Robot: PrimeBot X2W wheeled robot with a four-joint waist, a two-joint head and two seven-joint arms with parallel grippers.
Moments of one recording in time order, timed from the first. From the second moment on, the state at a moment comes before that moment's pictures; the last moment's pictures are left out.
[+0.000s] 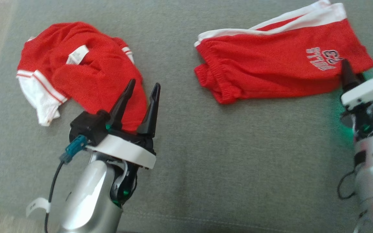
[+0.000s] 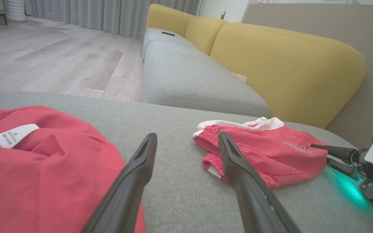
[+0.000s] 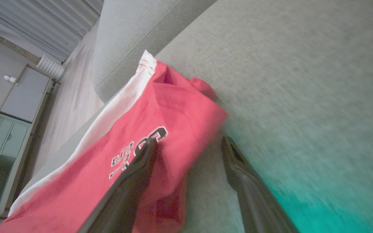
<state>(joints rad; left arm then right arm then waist) -0.31 0.04 -0.35 0.24 -0.34 -0.10 -0.26 -0.69 -0.11 -0.33 0.83 0.50 0.13 0.20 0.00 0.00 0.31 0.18</state>
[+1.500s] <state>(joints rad) -0.31 0.04 -0.37 0.23 -0.38 -0.07 -0.26 -0.78 -0.30 -0.45 1.08 0.29 0.13 0.04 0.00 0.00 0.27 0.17</state>
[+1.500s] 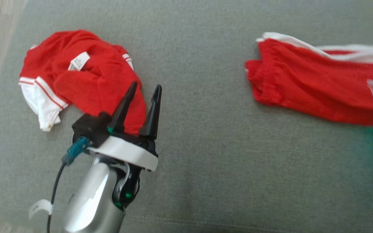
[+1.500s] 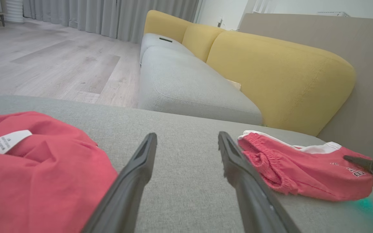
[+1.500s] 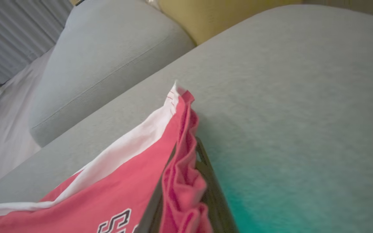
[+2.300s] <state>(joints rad) -0.23 0.04 -0.34 0.25 -0.34 -0.09 -0.26 -0.69 -0.17 -0.44 0.95 0.20 0.13 -0.09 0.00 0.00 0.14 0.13</state>
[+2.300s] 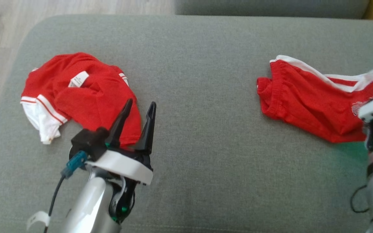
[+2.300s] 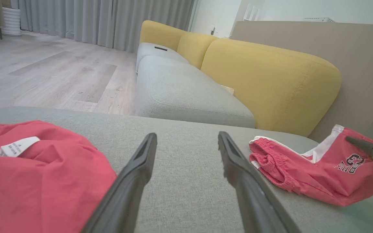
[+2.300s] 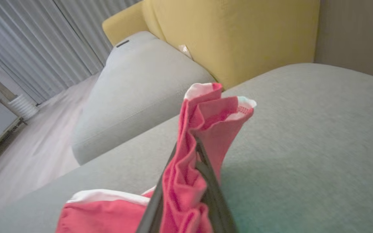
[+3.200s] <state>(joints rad) -0.19 0.04 -0.33 0.25 -0.34 -0.10 -0.26 -0.54 -0.12 0.09 0.78 0.43 0.13 -0.01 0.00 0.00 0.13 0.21</state>
